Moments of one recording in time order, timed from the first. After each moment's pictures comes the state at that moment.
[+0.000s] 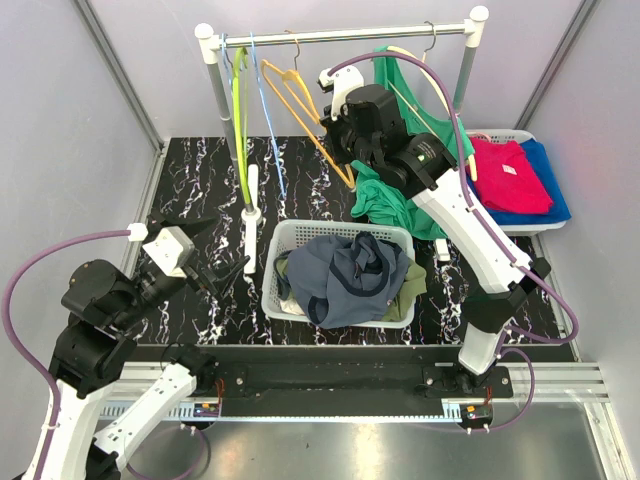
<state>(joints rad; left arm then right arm) -0.47 0.50 1.13 -0.60 0.34 0.19 0.77 1.80 2.25 -0.82 0.23 0.05</state>
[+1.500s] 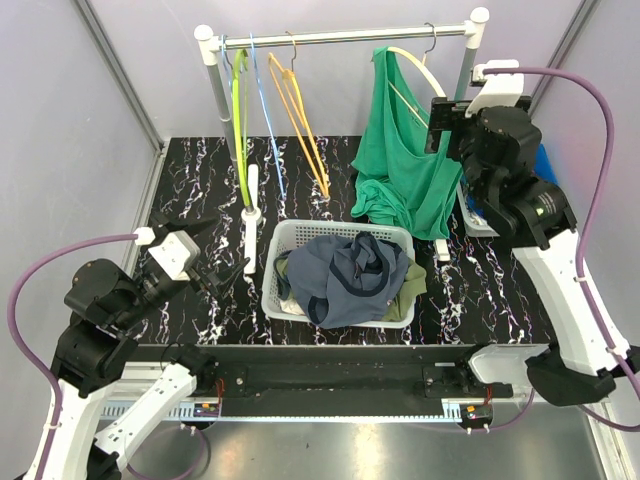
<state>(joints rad) -0.46 0.50 1.12 -0.61 0.35 0.26 0.56 1.26 1.81 -0.62 0.60 0.01</state>
